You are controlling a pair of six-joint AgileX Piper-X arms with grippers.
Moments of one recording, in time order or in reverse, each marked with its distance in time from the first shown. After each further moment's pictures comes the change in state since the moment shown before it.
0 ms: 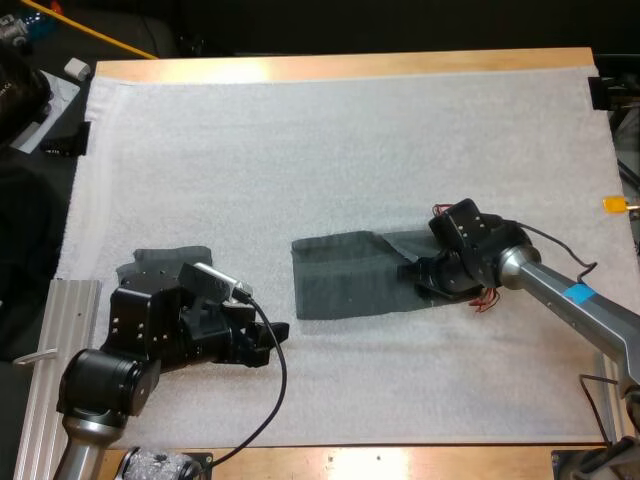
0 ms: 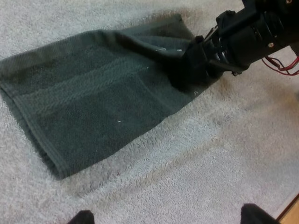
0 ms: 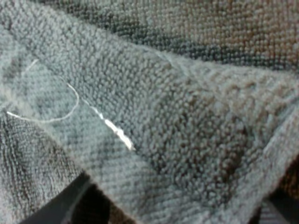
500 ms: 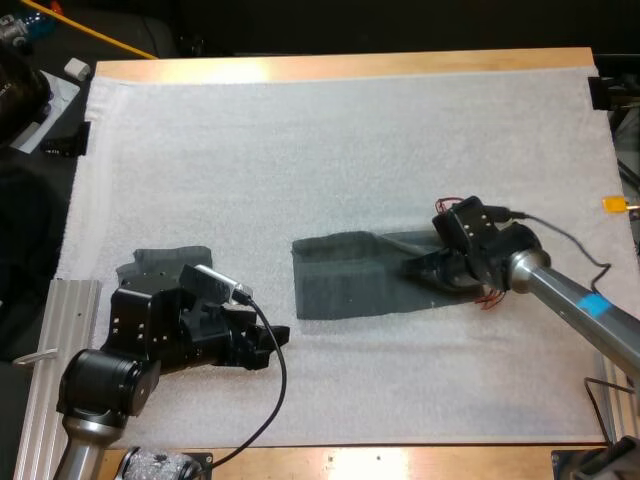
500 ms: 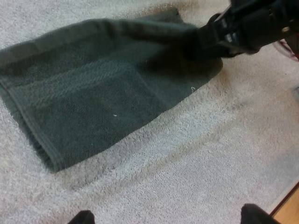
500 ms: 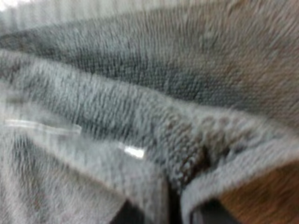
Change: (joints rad) left arm 0.000 0.000 0.000 0.018 0.012 0.000; right arm 0.000 -0.079 0.000 0.021 0.085 -0.007
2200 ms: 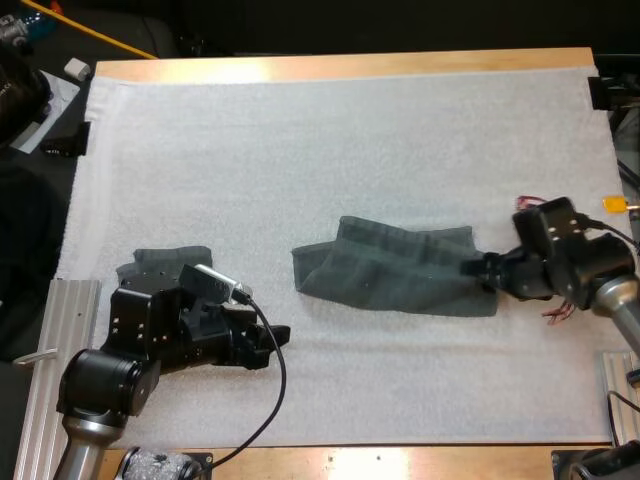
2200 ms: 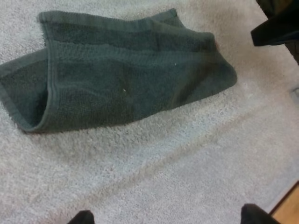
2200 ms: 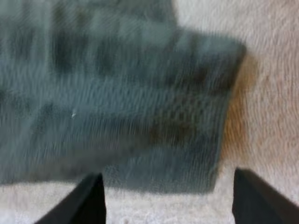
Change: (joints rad) left arm 0.000 0.000 0.000 -0.002 0.004 -0.002; right arm -0.145 -0.333 0.052 0.261 -0.027 -0.068
